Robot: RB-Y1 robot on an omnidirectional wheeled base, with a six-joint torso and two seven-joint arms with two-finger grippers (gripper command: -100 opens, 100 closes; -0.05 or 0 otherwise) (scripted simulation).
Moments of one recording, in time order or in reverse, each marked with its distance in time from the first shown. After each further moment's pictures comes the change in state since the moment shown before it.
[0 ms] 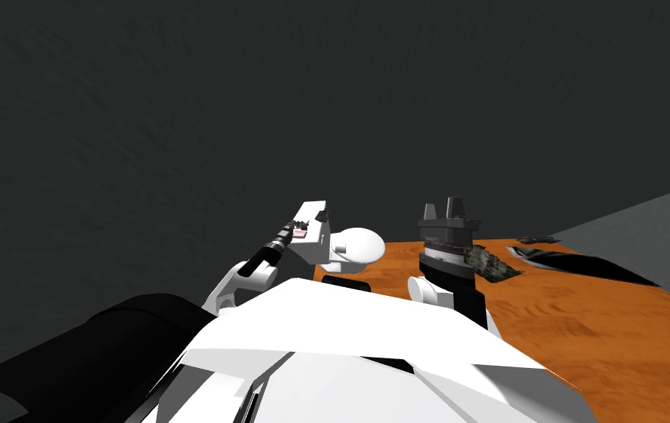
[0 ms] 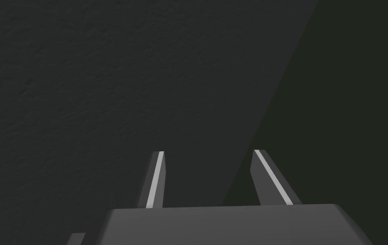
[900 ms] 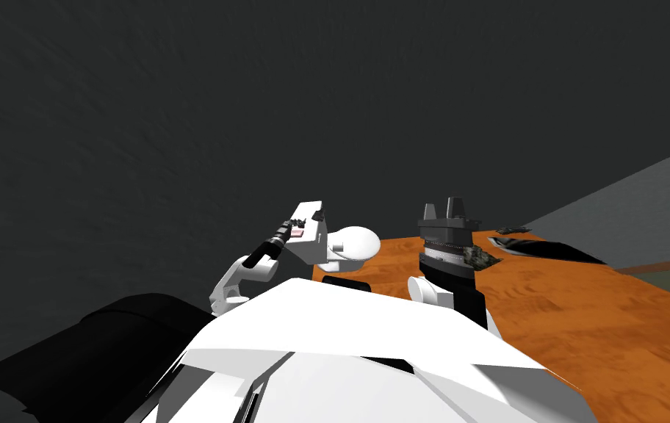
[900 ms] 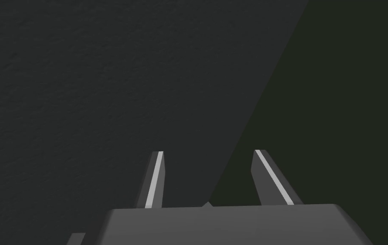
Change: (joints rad) left arm -0.086 0.000 0.041 0.077 0.002 0.033 0.015; right arm 0.000 0.000 0.000 0.000 0.000 0.000 0.000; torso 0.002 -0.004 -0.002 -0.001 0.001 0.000
